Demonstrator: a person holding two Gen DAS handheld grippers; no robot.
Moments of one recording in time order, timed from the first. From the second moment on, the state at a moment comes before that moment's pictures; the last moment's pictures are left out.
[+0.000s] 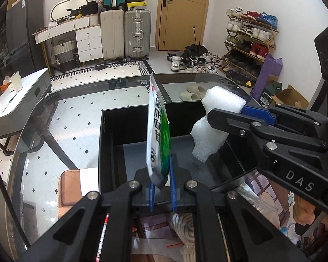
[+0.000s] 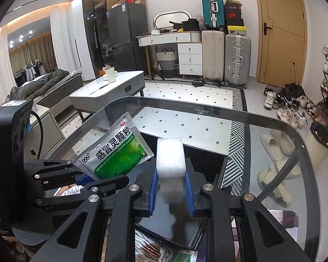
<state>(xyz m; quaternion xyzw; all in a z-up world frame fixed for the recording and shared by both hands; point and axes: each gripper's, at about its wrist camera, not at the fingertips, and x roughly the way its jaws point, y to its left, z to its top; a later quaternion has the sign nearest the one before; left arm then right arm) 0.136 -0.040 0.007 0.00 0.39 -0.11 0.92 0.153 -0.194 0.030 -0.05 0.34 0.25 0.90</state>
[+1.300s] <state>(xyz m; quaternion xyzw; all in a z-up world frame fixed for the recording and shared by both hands) 0.052 -0.012 0.028 -0.02 0.33 -0.09 0.94 0.077 -0.238 0.064 -0.04 0.29 0.24 0.93</state>
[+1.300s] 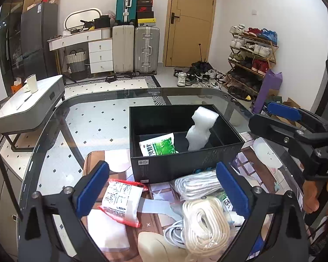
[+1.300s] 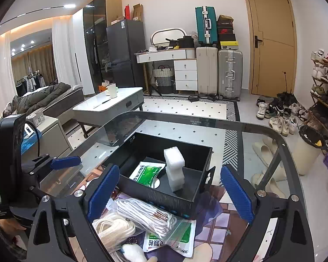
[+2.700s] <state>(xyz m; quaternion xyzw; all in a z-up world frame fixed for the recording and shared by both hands) -0.068 -0.034 0.011 -0.01 0.29 -0.09 0.95 -0.109 -0.307 0.060 0.01 0.26 0.19 0.95</state>
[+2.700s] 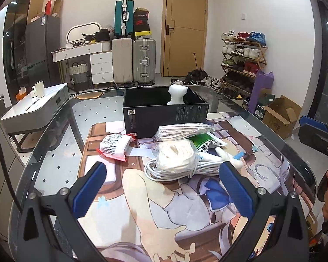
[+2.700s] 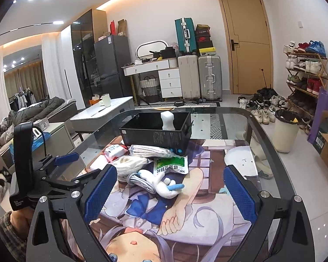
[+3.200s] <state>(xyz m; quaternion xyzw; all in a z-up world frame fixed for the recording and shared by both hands) -0.054 -0.041 -0.003 0.01 0.29 -0.08 0.95 -0.085 -0.310 0.025 -0.03 0.29 0.18 0.94</state>
